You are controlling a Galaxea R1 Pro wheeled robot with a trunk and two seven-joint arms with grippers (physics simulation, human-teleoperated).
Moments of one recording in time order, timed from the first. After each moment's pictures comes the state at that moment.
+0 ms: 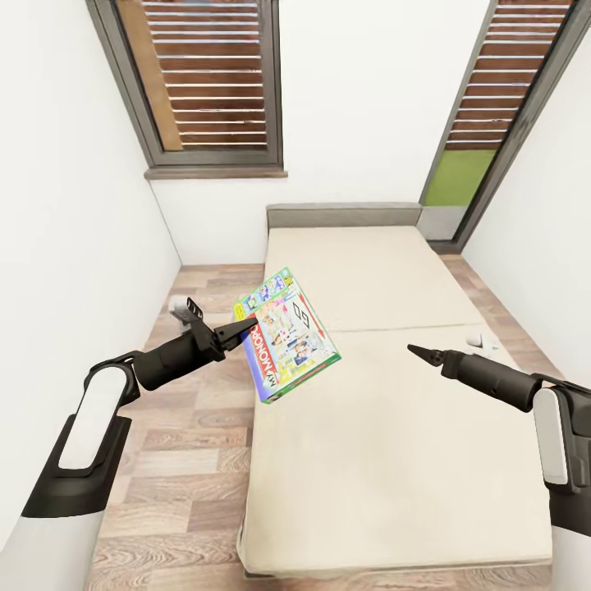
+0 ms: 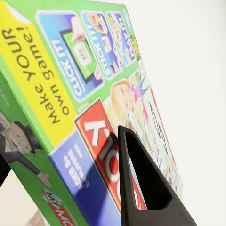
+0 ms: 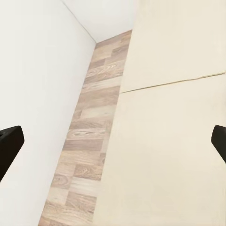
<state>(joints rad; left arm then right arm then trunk) -0.63 0.09 -0.01 -1.60 1.27 1.03 -0.38 -0.56 -0.18 -0.37 -1.61 -0.22 0.99 0.74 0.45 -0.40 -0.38</state>
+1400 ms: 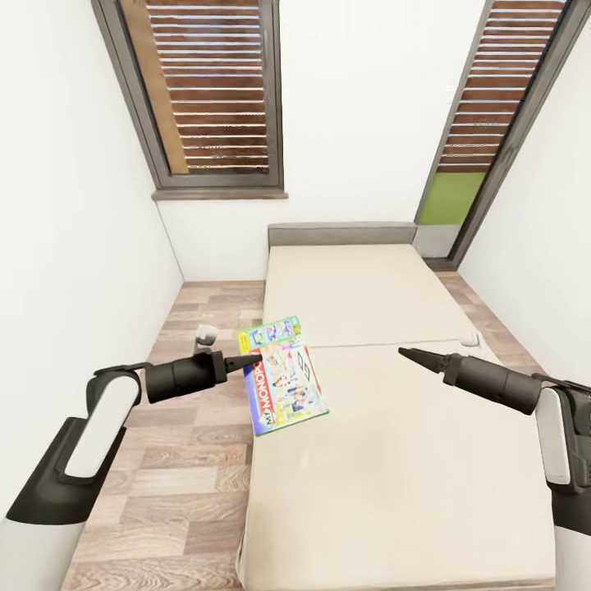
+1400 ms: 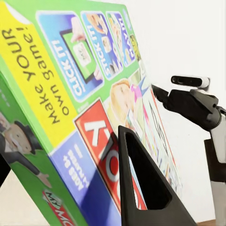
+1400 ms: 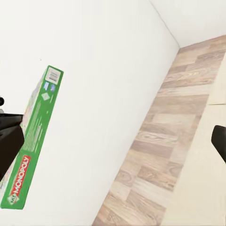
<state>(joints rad) -0.61 0.19 -0.13 -1.59 0.95 1.02 -0.44 -0.56 -0.19 -0.36 -1.61 -0.23 1.04 1.10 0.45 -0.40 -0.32</state>
